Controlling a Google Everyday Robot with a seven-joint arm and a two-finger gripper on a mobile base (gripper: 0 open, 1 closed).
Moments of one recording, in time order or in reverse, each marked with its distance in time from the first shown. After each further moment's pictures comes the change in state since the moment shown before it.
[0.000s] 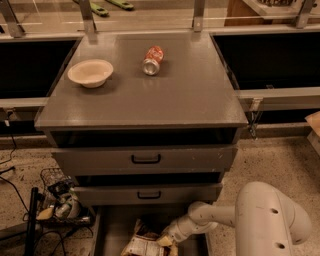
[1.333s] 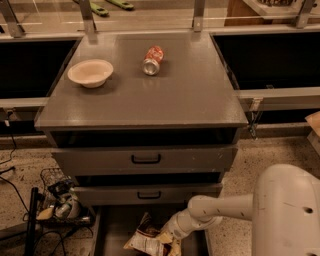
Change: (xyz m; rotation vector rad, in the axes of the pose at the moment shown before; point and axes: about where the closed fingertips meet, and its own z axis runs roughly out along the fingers) arm -0.050 0.057 -0.070 0.059 0.024 -0.003
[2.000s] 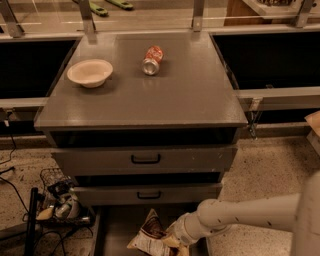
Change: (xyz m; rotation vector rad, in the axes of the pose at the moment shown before) arm -0.016 0.055 -0.079 0.105 -0.001 -0.069
